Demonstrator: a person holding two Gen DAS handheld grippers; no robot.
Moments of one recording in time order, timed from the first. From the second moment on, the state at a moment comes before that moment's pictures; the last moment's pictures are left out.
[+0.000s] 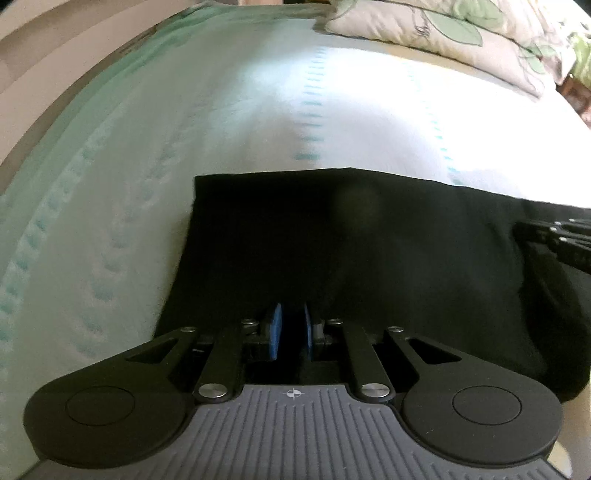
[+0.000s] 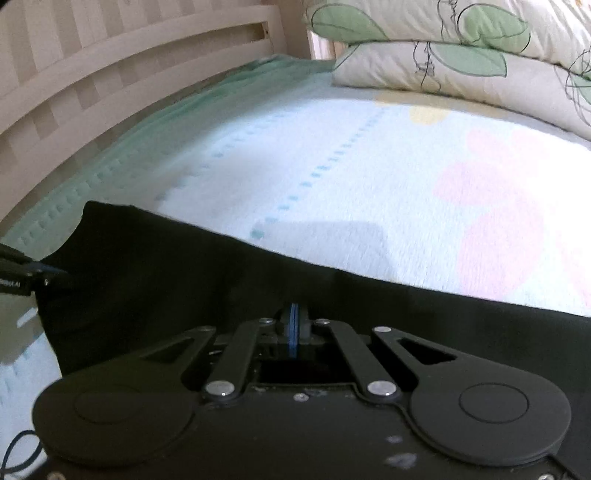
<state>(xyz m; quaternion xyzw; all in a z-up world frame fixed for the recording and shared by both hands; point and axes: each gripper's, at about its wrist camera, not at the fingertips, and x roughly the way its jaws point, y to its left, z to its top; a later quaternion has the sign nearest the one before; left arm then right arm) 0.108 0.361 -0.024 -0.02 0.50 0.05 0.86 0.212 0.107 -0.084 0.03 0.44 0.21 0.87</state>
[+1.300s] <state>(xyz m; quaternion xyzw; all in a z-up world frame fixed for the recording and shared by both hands) 0.113 0.158 -0.051 -0.01 0.54 -0.10 0.84 0.162 -0.163 -0.062 0.06 0.47 -0.02 0.88</state>
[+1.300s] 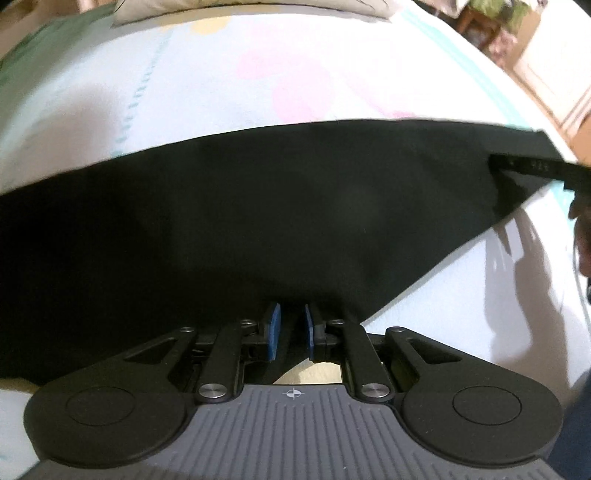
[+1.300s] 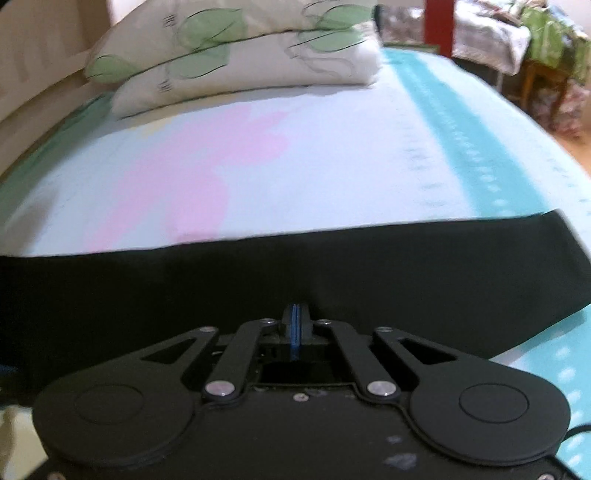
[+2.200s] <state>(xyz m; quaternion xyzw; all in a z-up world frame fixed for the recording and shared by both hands) 0.165 0.082 -0.020 0.02 0.47 -0.17 0.87 0.136 -0.371 -0.053 0.15 0.37 -0.13 0.91</state>
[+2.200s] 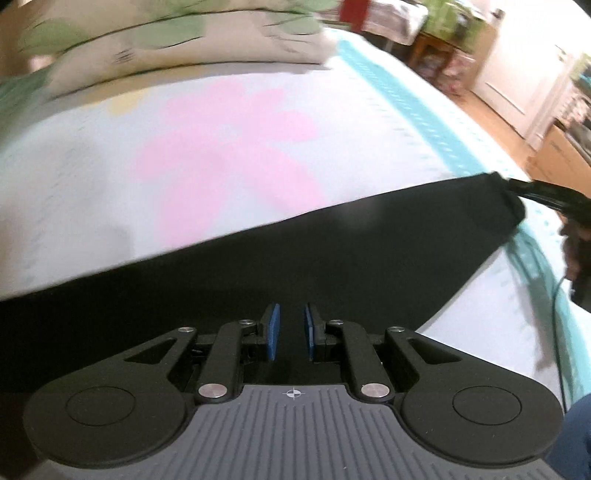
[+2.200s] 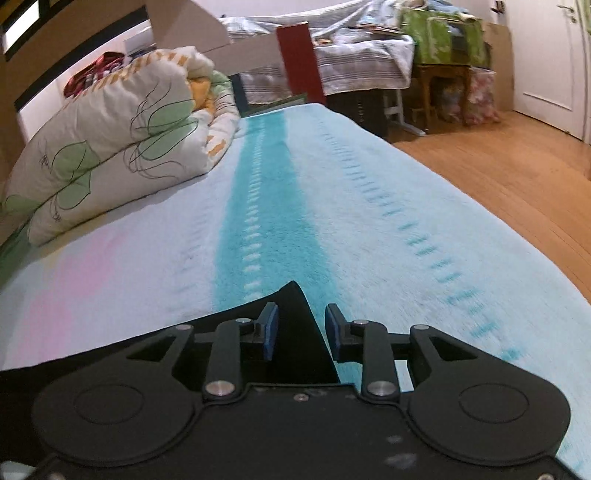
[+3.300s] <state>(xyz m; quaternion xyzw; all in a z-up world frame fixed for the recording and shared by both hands) 0.206 -0.042 -0.051 0.02 0.46 -0.20 0.86 0.152 -0.390 -0.066 0.13 0.36 -0.03 0.93</state>
